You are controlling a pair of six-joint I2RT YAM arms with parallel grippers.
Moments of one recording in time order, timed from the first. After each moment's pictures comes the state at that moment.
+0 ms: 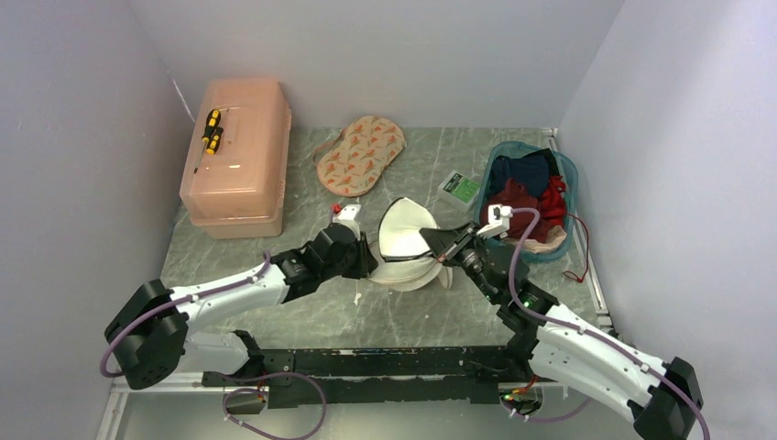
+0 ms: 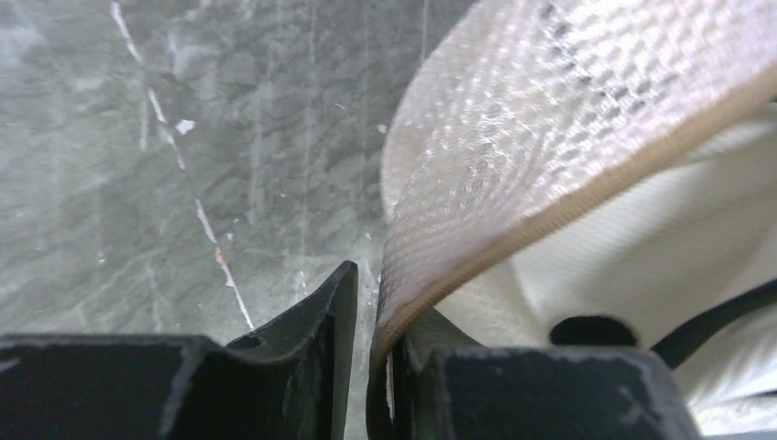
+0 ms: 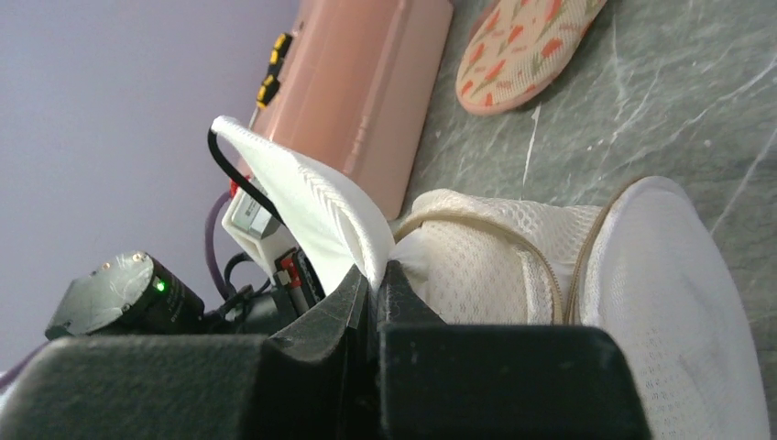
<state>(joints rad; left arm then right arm) -0.88 1.27 0.69 -0.04 -0.09 -0.69 0.80 0.72 0.40 0.27 0.24 0.93</state>
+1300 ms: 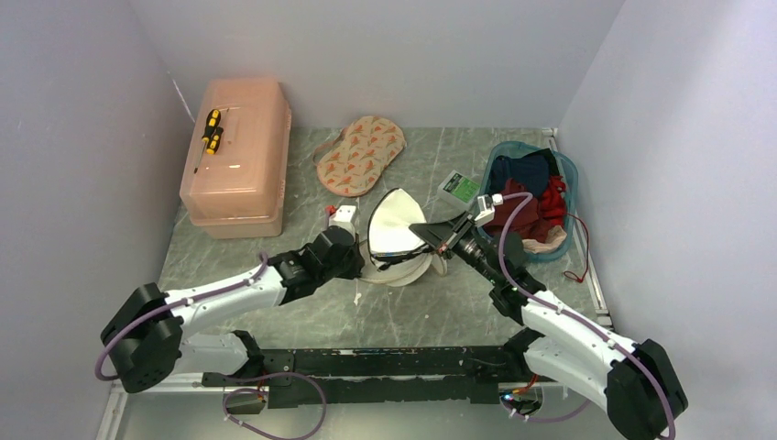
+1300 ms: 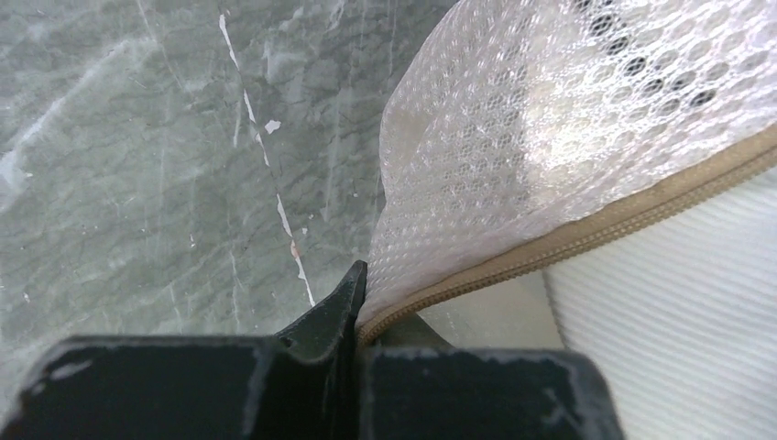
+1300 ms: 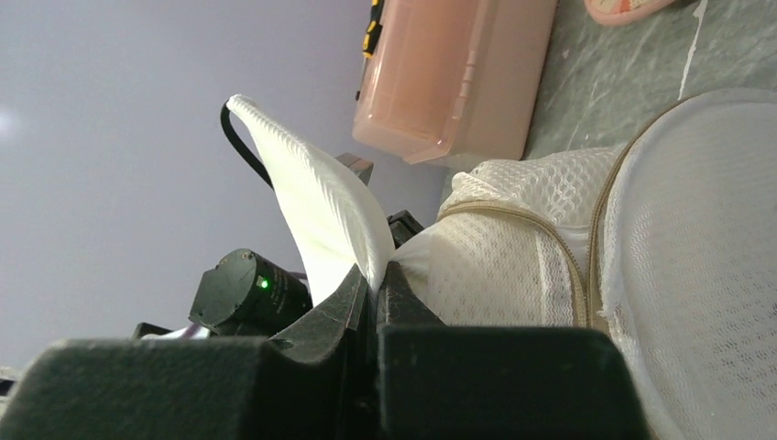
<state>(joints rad) -0.89 1.23 0.68 -0.12 -0.24 -0.64 0.57 0.89 0.35 0.58 -0.23 1.26</state>
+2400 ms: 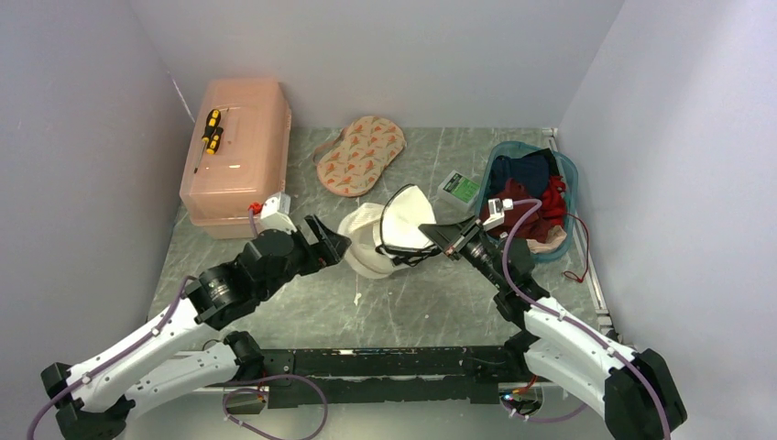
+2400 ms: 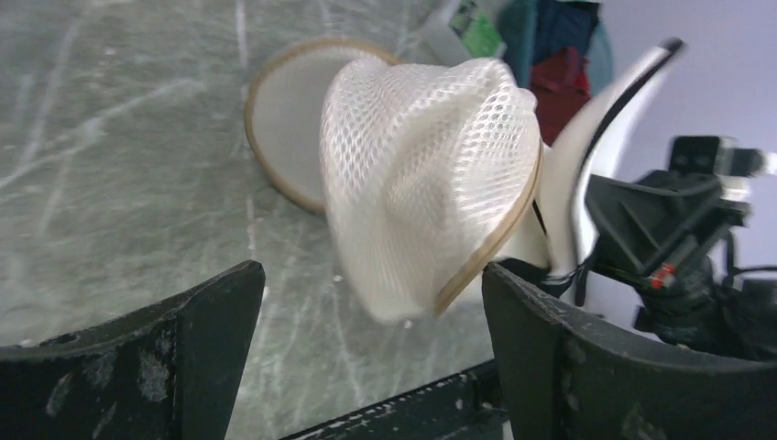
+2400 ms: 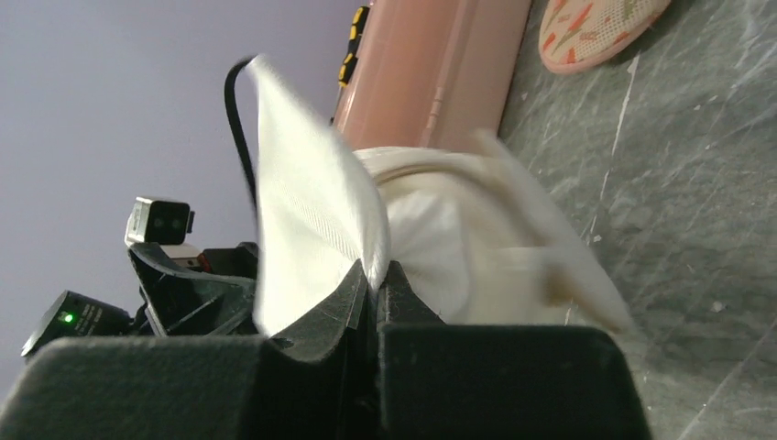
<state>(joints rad) -0.89 0.73 0.80 -0.49 -0.36 -0.97 0.51 0.84 0.28 0.62 -0.23 1.18</state>
